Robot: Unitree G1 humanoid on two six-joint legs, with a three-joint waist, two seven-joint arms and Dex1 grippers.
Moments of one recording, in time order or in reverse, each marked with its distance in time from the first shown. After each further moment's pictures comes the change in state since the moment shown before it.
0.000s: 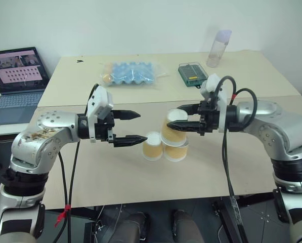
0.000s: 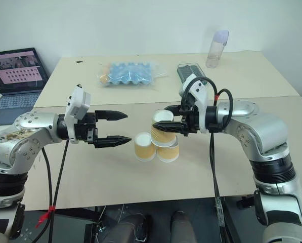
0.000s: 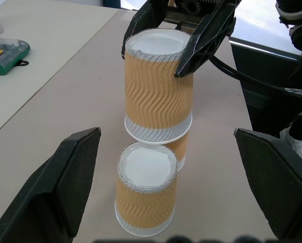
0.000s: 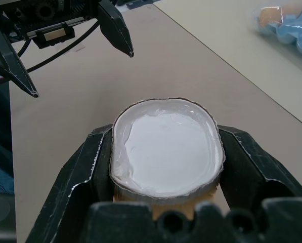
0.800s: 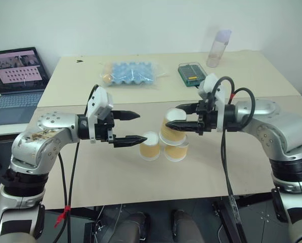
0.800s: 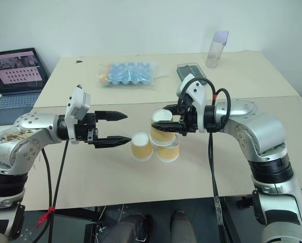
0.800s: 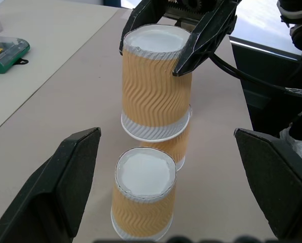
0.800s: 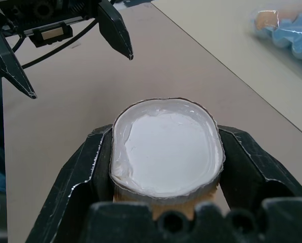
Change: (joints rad) left arm 0.005 0.000 0.000 -0.001 0.000 0.000 0.001; right arm -0.025 0.006 0.003 -0.018 -0.027 0.000 -0.005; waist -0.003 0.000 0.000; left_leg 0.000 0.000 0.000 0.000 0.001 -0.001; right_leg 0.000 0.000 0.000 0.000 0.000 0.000
